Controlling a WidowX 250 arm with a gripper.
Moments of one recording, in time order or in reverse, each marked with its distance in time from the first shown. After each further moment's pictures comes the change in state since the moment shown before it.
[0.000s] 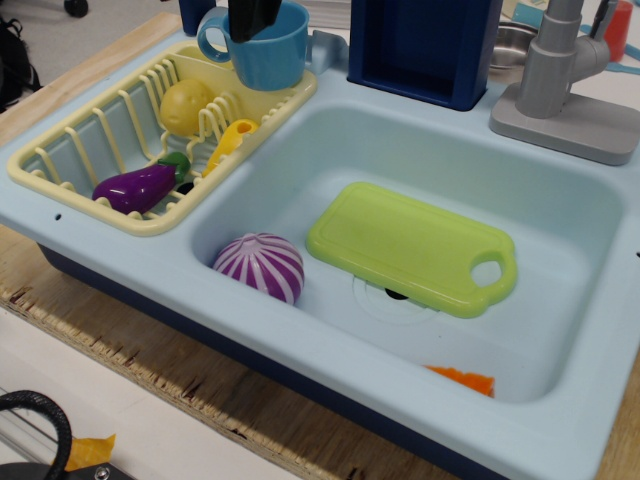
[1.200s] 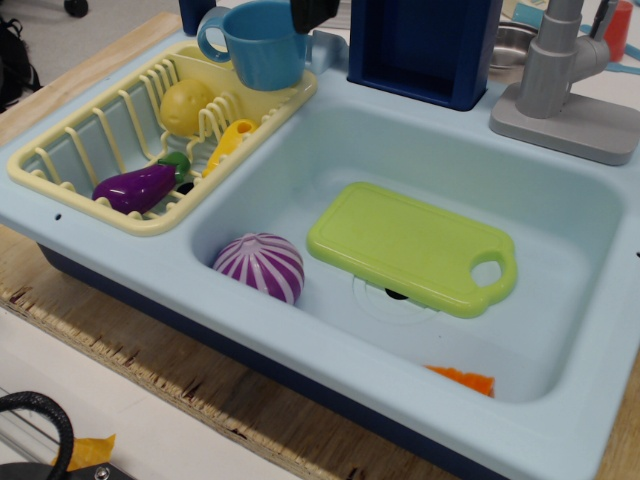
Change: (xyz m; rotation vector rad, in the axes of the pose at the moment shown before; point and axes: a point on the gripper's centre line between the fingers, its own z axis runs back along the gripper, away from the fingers) arm 0.051 -0.016 -0.016 -0.047 -0.209 -0.249
